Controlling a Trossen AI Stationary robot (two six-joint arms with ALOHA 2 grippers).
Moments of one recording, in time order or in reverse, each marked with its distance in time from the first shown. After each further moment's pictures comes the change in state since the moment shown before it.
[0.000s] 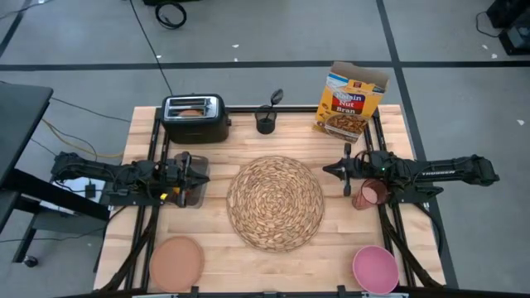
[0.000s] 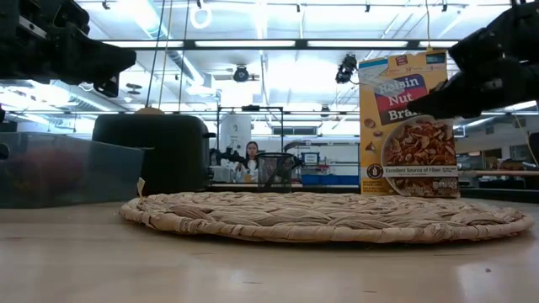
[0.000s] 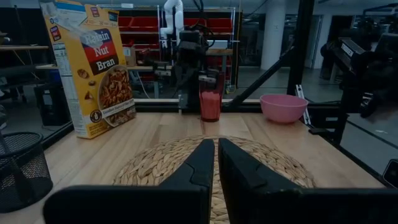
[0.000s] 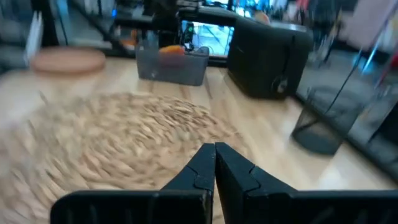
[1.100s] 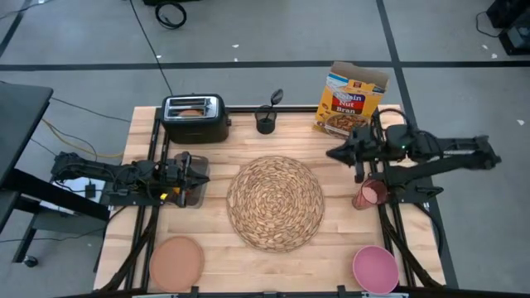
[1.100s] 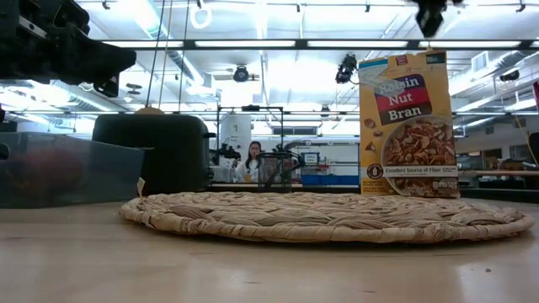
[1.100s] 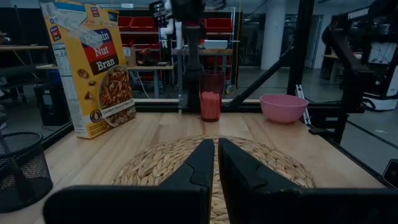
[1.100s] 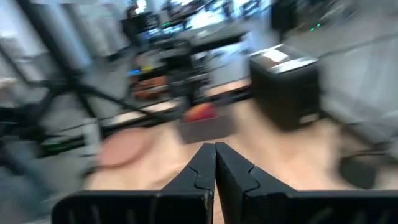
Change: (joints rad) left arm 0.000 0.000 0.000 0.000 0.000 0.000; right arm 0.168 0.290 0.748 -0.469 0.048 0.503
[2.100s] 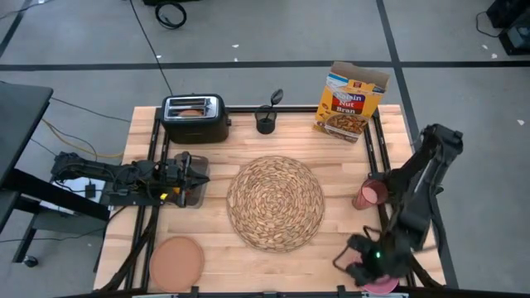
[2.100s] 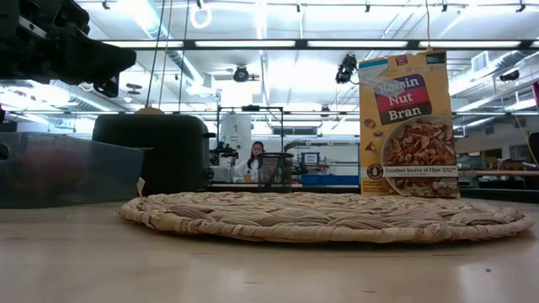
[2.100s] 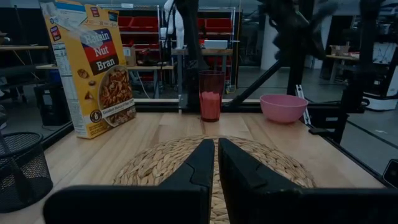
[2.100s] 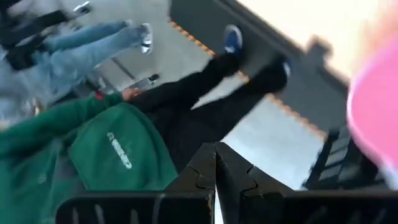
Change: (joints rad) left arm 0.000 0.000 0.000 0.000 0.000 0.000; right arm 0.944 0.757 0.390 -0.250 -0.079 1.843
